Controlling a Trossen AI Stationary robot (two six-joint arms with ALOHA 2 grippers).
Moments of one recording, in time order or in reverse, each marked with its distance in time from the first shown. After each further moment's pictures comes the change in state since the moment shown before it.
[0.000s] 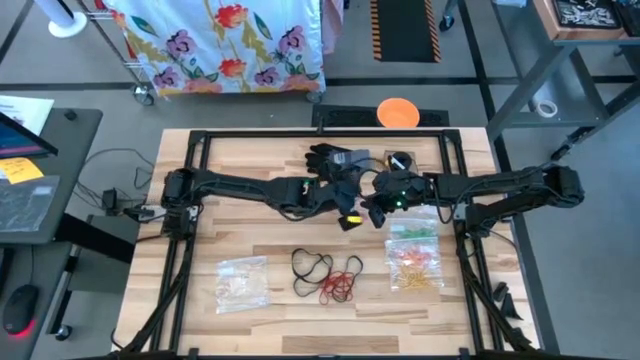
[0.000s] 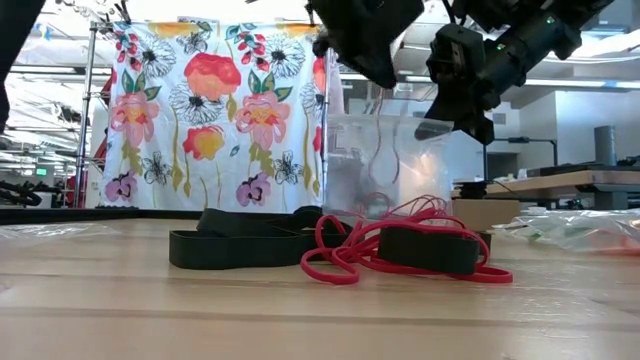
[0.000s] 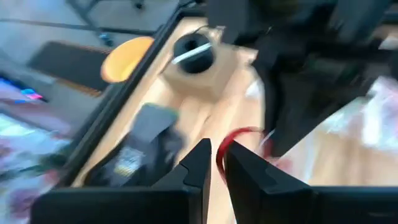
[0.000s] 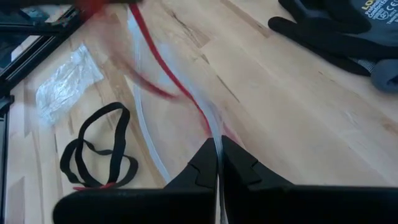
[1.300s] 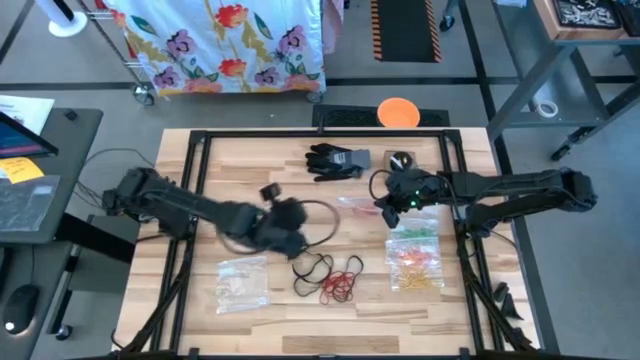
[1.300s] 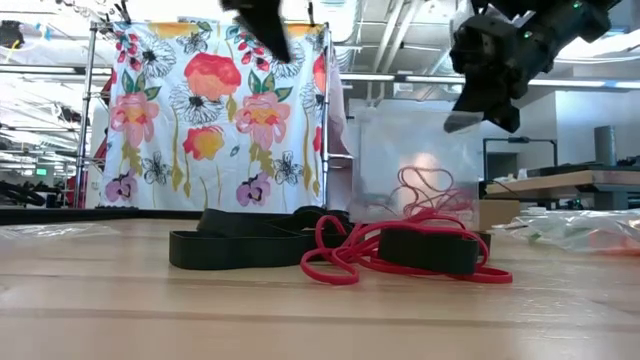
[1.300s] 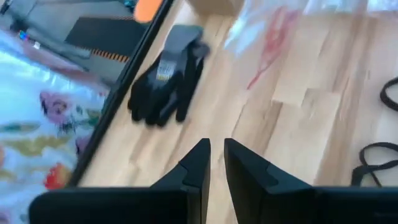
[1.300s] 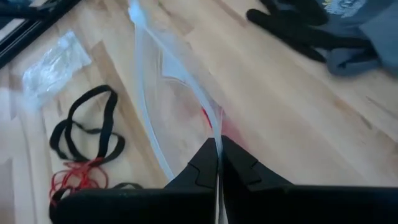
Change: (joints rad) left arm -0.233 -0.300 -0.266 -0.412 -0.202 -0.277; right arm 0.000 -0.155 0.000 -0.209 0.028 -0.035
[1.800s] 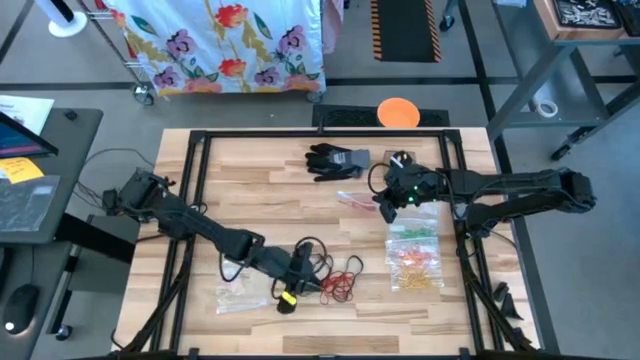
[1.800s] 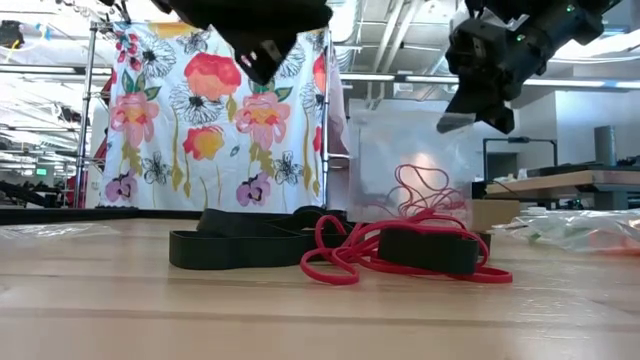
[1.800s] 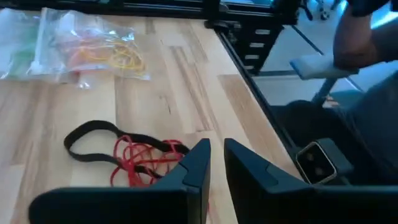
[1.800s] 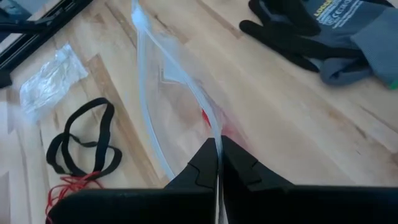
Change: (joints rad) left arm -0.120 0.006 -0.541 1.226 0.744 0.187; right arm -0.033 0.016 0.000 0.037 0.001 0.000
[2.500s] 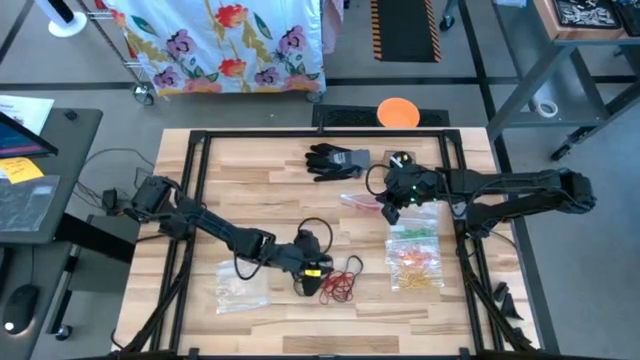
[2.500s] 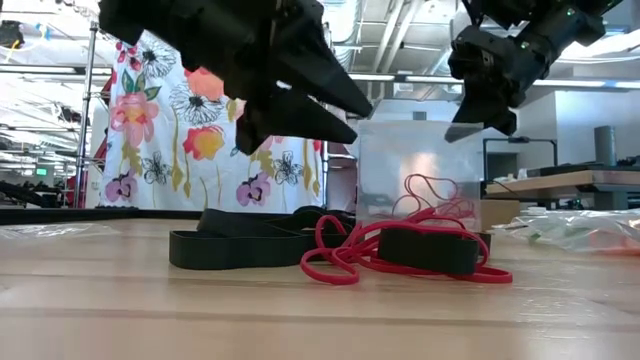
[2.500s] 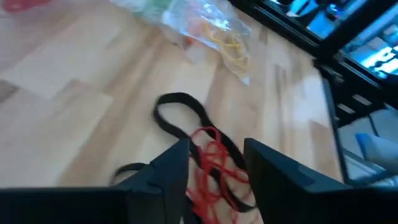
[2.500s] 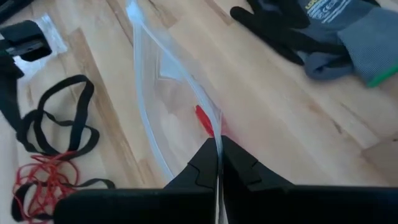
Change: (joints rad) left arm 0.056 0.120 0.017 0.015 -0.242 -0.464; right arm -0.015 0.000 0.000 -0.064 -0.001 -0.109
